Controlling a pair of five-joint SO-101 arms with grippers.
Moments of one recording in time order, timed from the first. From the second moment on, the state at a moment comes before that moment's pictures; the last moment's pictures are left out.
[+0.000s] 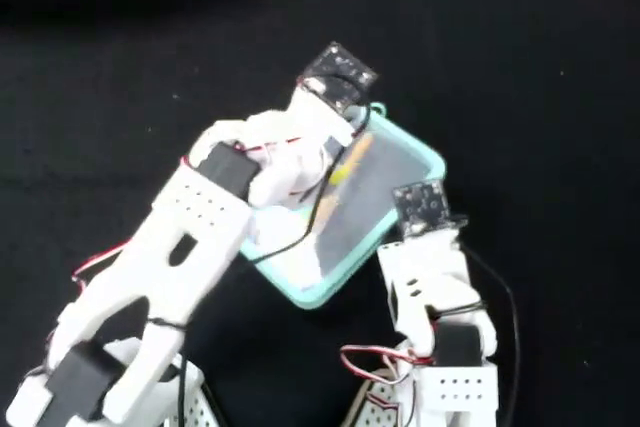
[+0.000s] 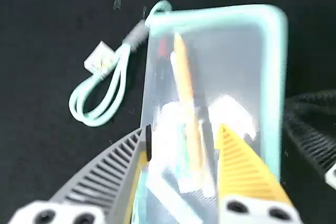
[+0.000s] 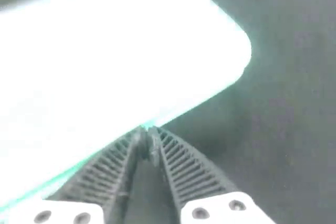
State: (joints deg) left arm 28.4 -20.4 18.0 59.5 -11.8; right arm 0.0 -103.5 96.7 57.2 14.5
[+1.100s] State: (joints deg) left arm -12.0 -102.5 80.5 68.9 -11.8; right arm 5.5 -103.5 77.4 70.5 14.0
